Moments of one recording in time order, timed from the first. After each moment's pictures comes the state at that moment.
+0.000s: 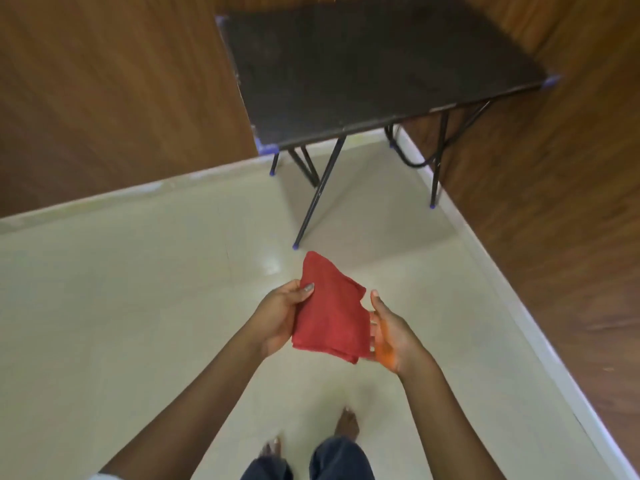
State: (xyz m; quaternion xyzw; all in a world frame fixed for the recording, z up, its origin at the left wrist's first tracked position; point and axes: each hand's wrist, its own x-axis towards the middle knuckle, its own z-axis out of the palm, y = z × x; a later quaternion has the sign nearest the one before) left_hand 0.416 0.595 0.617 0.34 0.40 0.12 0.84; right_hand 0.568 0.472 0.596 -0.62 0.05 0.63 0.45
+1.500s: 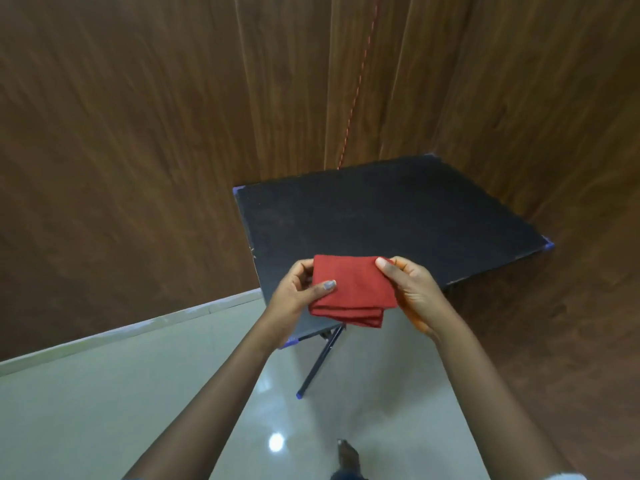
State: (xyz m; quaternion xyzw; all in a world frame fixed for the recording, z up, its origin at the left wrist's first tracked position) left_hand 0.560 0.904 0.750 0.56 0.25 0.28 0.74; right_hand 0.730 0.795 0.775 -0.62 -0.28 0.41 0.61
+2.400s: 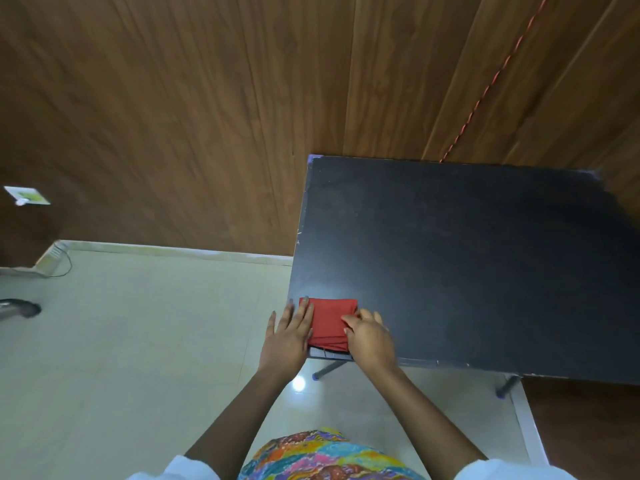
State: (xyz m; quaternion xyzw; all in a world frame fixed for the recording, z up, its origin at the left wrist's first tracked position) left_hand 0.578 0.935 0.592 0.81 0.56 0.02 0.17; right_hand 0.746 0.916 0.618 -0.75 -0.63 0.22 0.06
